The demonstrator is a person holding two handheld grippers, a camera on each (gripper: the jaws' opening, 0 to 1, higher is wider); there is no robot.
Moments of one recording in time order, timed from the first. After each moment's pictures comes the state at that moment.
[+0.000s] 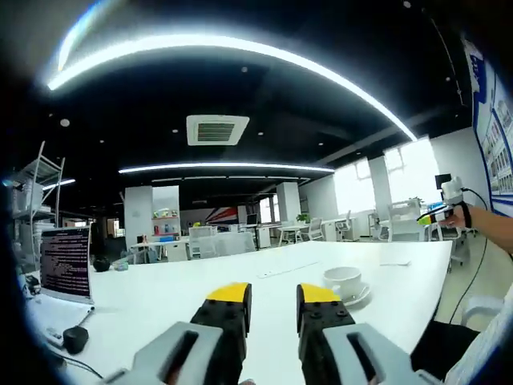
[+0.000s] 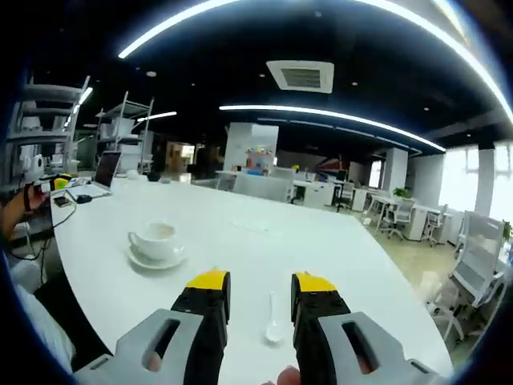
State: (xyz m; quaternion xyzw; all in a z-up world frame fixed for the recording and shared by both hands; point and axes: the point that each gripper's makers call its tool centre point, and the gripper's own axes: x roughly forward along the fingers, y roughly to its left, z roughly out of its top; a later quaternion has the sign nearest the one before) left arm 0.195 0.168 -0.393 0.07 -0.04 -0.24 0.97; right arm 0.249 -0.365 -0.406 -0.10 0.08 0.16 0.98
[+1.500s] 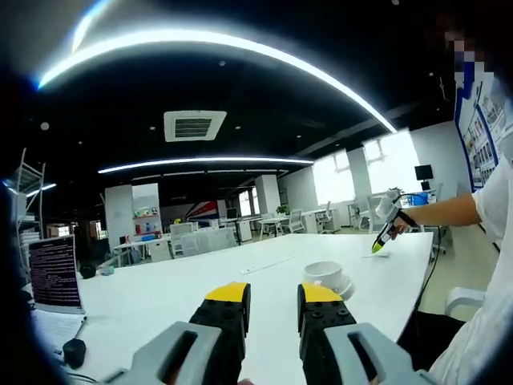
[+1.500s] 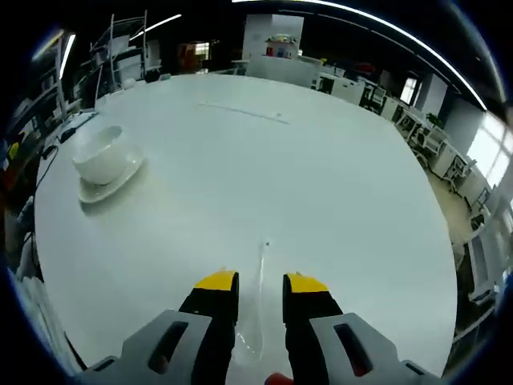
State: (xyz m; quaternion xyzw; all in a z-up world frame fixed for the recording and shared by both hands) left arm 0.186 0.164 -0.395 0.07 -0.01 -0.27 0.96; right arm 0.356 -0.373 -0.549 -0.15 0.39 0.19 0.89
